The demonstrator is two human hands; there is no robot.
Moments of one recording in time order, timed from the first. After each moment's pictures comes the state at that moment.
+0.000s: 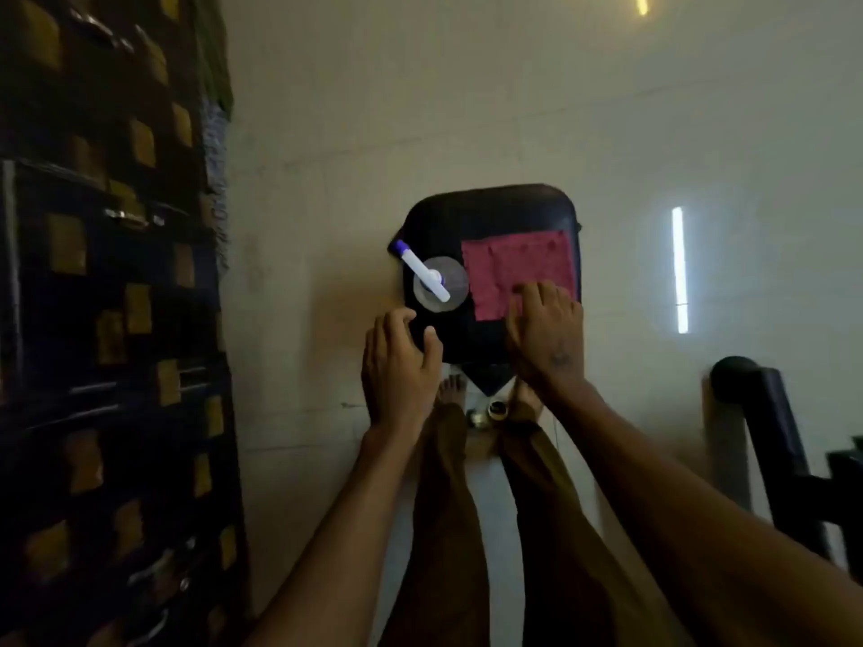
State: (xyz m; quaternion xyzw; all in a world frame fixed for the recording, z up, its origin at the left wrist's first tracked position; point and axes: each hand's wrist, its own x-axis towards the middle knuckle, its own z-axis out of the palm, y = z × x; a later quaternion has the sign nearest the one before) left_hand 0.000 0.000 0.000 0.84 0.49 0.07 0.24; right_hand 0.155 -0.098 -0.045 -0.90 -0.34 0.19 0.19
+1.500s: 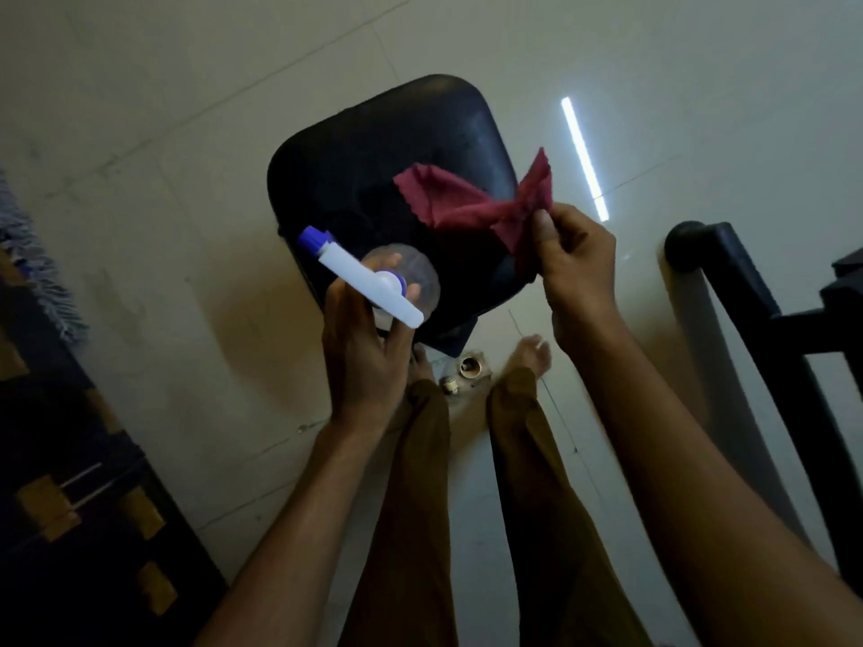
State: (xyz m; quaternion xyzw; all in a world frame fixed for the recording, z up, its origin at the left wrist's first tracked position) left_hand 0.017 0.019 -0.094 0.82 0.32 0.06 0.46; right_hand 0.167 -0.132 -0.078 -0.79 0.09 0.23 0.56
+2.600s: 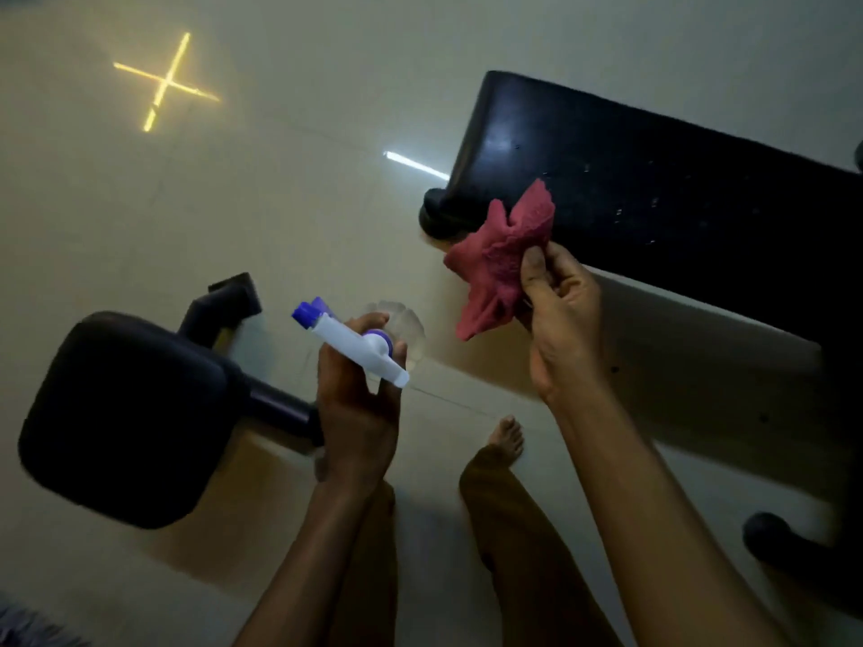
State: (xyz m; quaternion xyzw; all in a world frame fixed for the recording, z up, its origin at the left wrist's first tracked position) left_hand 0.079 -0.359 -0.021 0.88 0.02 -0.02 0.47; right_hand 0.098 -0.559 0.016 -0.54 0.36 -0.08 0.75
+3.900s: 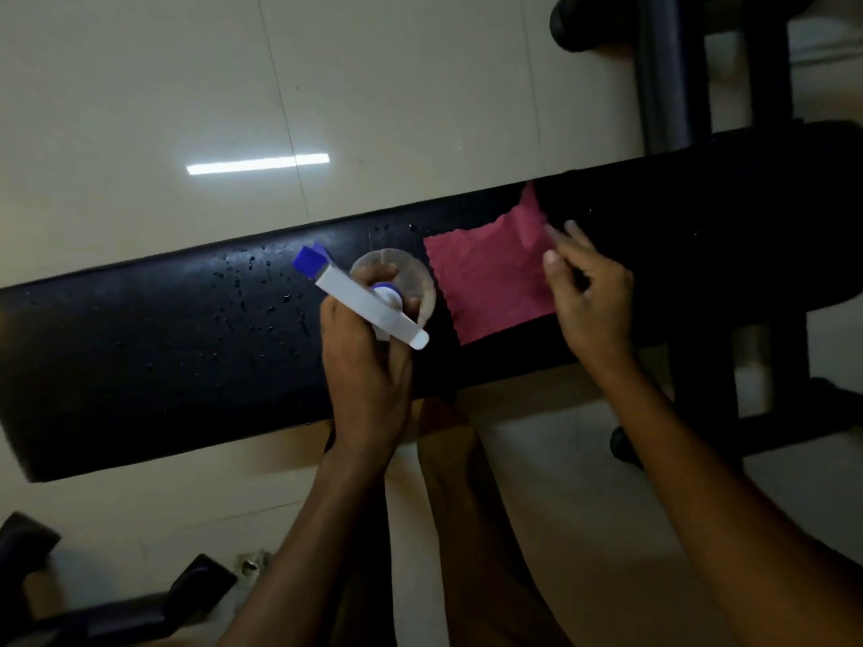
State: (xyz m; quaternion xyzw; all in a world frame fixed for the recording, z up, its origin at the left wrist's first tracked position) left_hand 0.113 -0.951 -0.069 0.81 -0.25 -0.21 0.49; right_hand -0.024 -1.135 -0.091 -0.75 0.49 -0.13 0.43
